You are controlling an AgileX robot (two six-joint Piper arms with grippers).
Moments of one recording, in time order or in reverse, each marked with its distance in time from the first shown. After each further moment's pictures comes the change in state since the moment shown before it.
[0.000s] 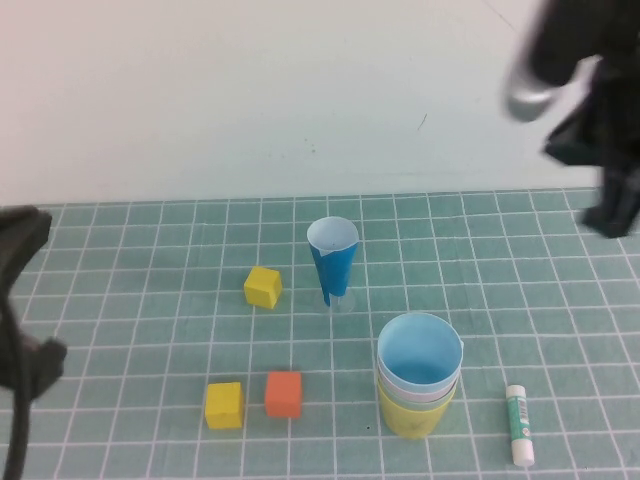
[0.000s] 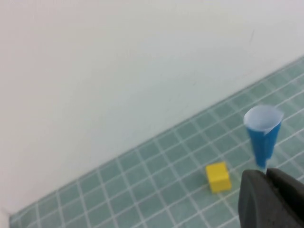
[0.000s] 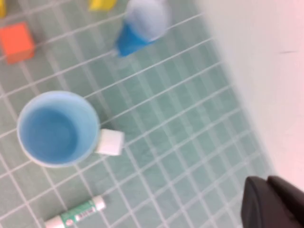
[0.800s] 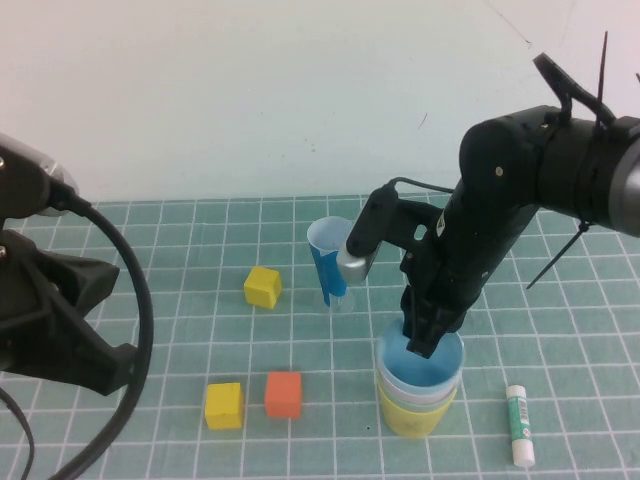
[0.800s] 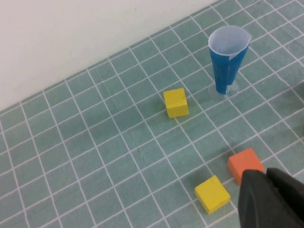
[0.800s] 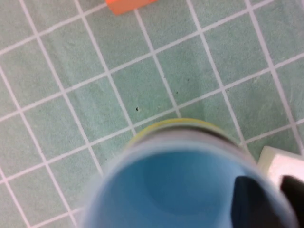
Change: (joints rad) right arm 0.000 0.562 -0.021 0.280 -0.050 -0.110; left arm 0.000 0.167 -0.093 -0.221 0.175 0.085
